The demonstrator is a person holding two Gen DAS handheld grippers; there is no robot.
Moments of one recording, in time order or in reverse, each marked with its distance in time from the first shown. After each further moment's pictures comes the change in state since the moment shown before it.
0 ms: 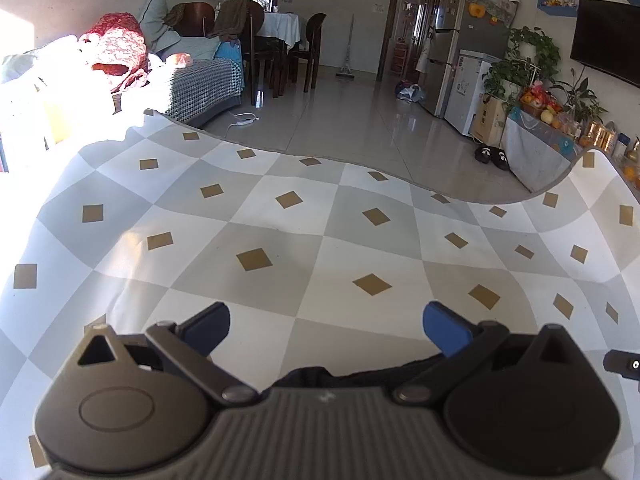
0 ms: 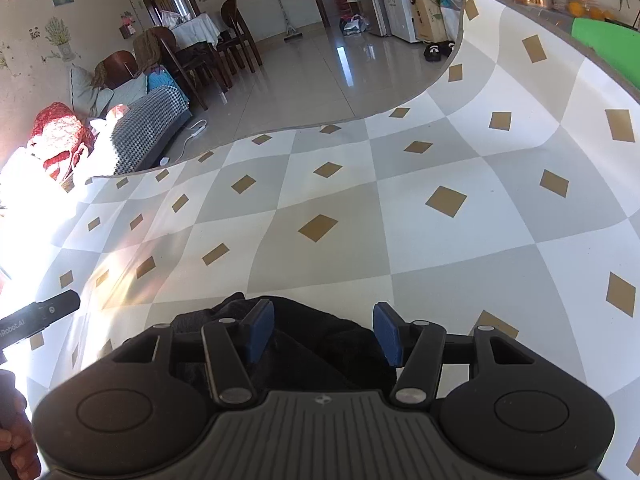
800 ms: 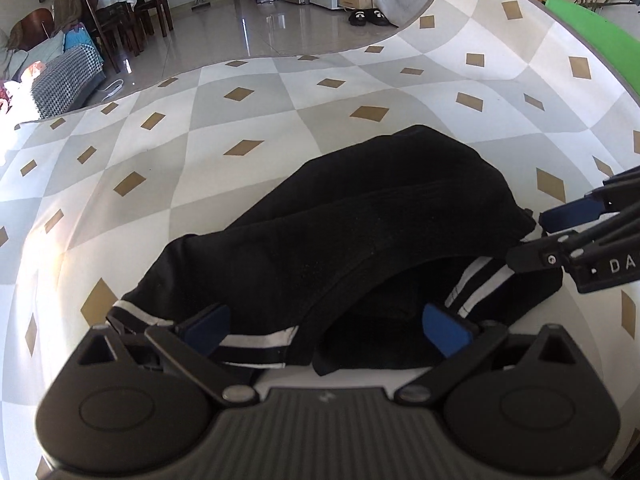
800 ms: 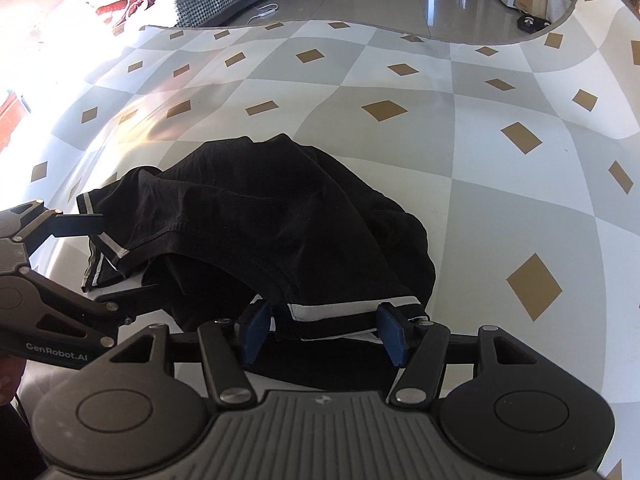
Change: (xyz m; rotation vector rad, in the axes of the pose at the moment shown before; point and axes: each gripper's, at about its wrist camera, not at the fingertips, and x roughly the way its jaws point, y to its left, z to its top) left arm 0.021 -0.066 -0.087 0.398 0.279 -0.162; right arm 0.036 0.026 -0.057 -0.330 0.262 0.037
